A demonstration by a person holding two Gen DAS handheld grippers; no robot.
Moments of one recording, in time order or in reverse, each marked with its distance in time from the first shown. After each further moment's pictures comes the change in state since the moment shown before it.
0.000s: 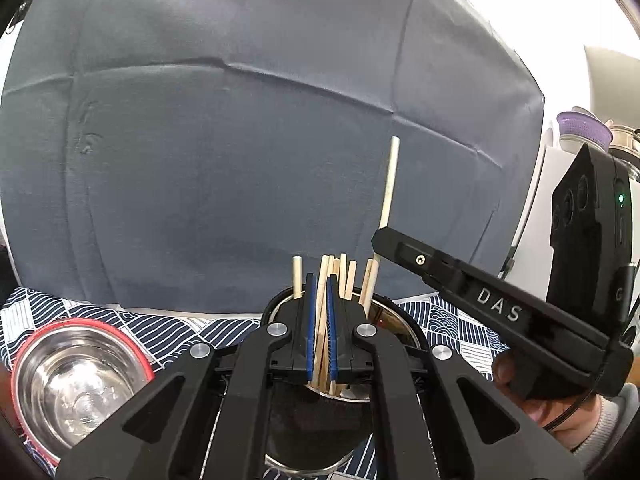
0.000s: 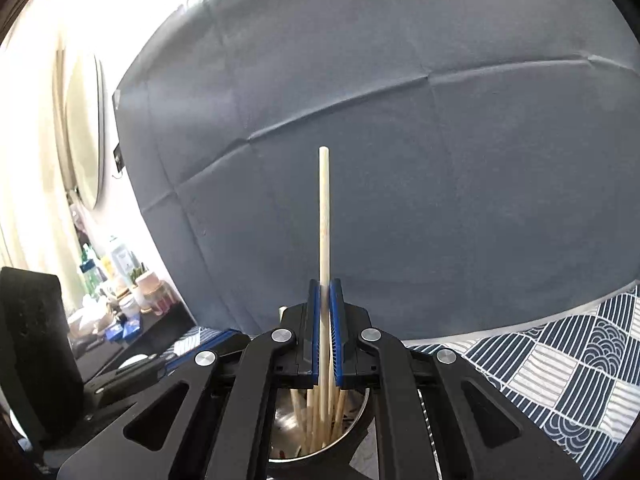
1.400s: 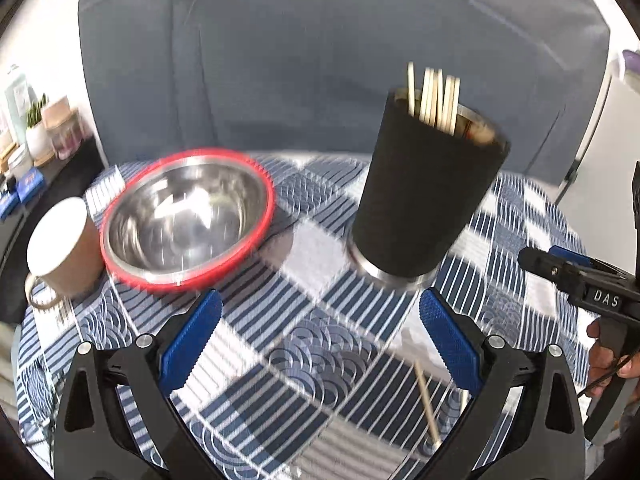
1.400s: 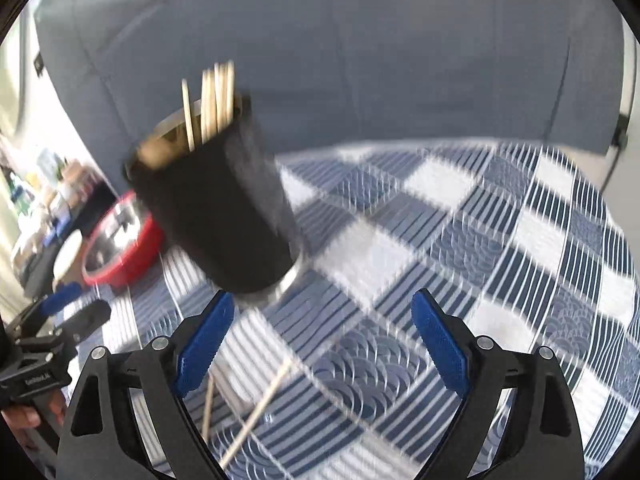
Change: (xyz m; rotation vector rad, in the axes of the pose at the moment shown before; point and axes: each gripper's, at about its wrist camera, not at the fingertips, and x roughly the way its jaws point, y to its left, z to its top) left arm -0.065 0.034 -0.087 -0.042 0.432 0.271; right arm -0.064 -0.022 -0.094 0.059 0.505 -0.338
